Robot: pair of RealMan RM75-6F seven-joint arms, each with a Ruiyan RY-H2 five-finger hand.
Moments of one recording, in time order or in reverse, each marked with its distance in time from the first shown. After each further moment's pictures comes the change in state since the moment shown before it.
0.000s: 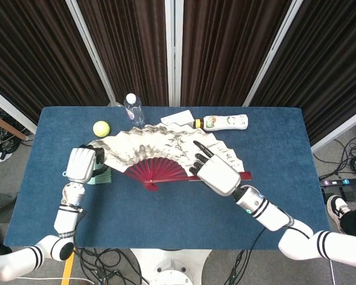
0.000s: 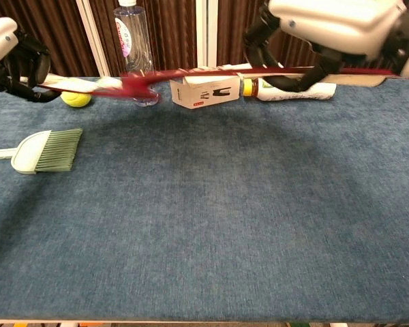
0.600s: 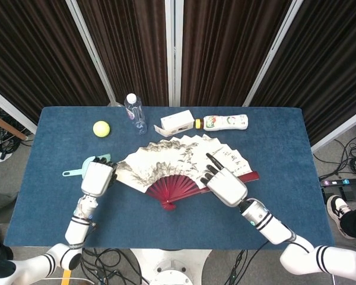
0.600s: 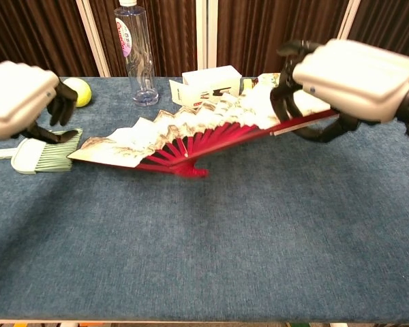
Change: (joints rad) left arm 0.021 -0.158 0.094 0.184 0.112 0.036 0.161; right arm -0.121 -0.101 -0.055 0.071 0.025 0.011 -0.088
